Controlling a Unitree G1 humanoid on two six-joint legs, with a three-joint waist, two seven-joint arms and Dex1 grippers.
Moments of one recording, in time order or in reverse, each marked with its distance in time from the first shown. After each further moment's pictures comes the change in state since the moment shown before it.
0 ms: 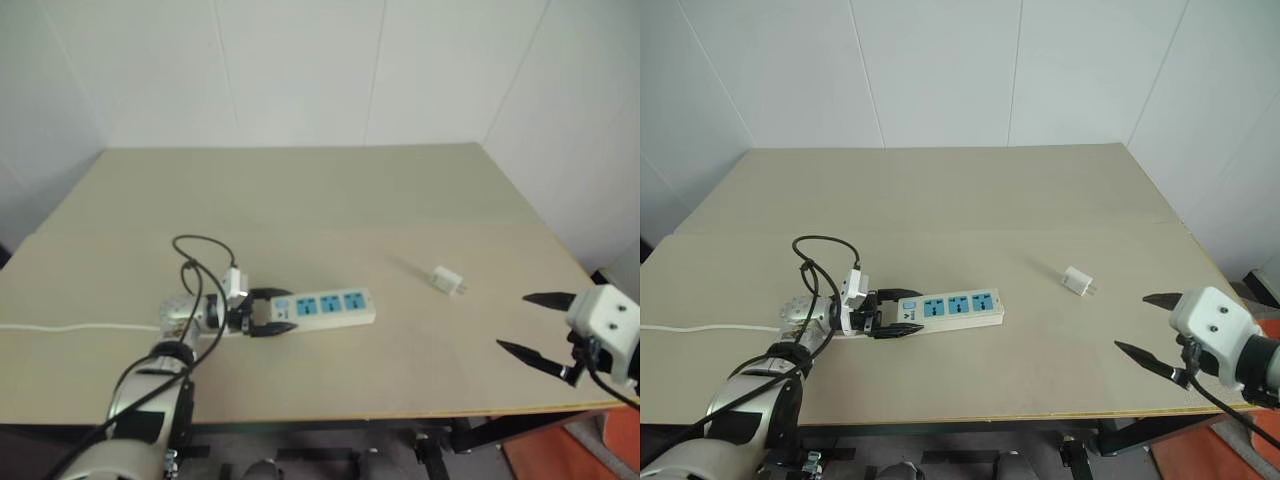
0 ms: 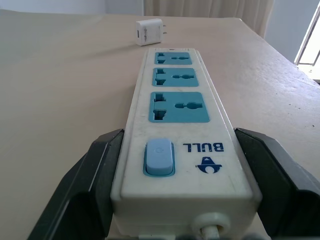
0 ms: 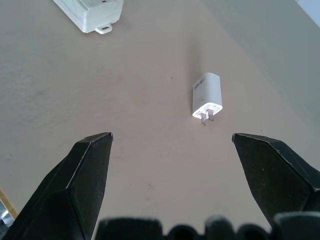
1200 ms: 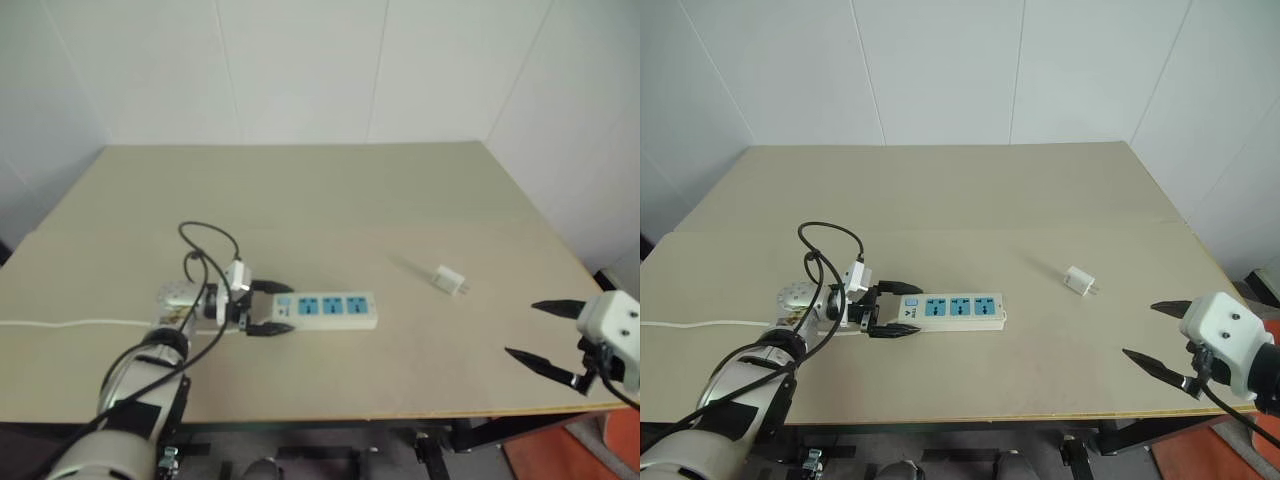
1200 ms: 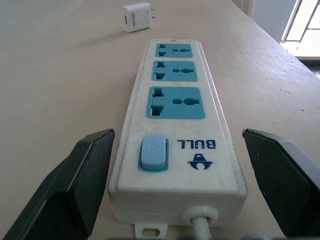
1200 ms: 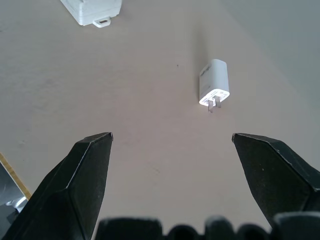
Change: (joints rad) left arm -0.068 0.059 -0.192 0.028 -0.069 -0.014 -0.002; right arm 0.071 -0.005 -0.056 -0.016 0.023 0.010 0.025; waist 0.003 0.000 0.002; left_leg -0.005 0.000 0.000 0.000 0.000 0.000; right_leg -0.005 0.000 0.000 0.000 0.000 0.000
